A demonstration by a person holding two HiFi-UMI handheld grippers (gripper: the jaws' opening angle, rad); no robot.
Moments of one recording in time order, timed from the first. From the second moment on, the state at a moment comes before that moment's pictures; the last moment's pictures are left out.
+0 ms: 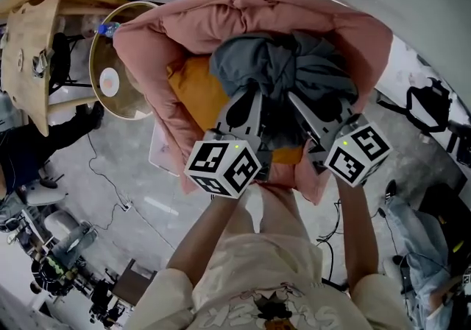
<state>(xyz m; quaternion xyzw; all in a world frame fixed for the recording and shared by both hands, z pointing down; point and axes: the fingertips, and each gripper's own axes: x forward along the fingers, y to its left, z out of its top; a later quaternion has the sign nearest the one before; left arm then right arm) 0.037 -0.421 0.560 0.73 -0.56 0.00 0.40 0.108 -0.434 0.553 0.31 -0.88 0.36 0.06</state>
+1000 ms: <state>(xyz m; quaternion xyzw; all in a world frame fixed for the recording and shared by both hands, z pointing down) 0.044 -0.401 0.578 0.73 -0.54 0.03 0.42 0.118 -0.458 0.621 0.40 -0.84 0.33 0.12</state>
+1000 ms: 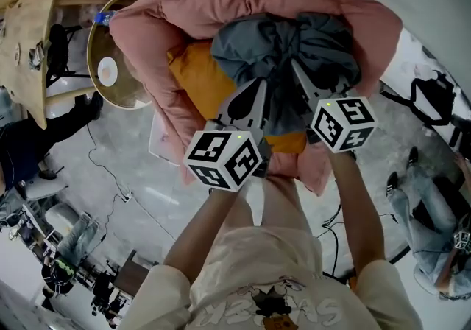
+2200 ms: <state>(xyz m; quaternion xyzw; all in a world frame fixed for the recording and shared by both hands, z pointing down) 0.040 -0.331 0.516 0.75 -0.52 0.03 0.40 0.142 -0.401 0.596 0.45 -0.81 0.34 0.14</state>
